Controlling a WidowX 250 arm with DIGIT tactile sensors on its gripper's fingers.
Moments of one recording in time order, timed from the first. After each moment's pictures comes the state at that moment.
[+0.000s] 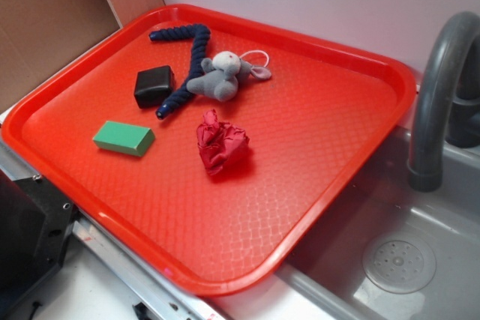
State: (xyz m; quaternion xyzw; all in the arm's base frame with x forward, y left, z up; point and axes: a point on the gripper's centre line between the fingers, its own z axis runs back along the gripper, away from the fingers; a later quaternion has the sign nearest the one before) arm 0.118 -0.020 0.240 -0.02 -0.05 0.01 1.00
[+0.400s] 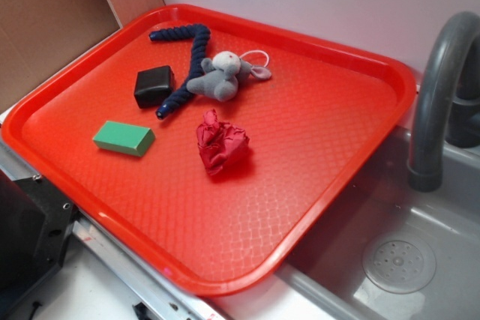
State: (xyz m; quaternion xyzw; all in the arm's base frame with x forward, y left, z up) arm 0.116 -0.021 0.237 -0.02 -0.05 0.01 1.00
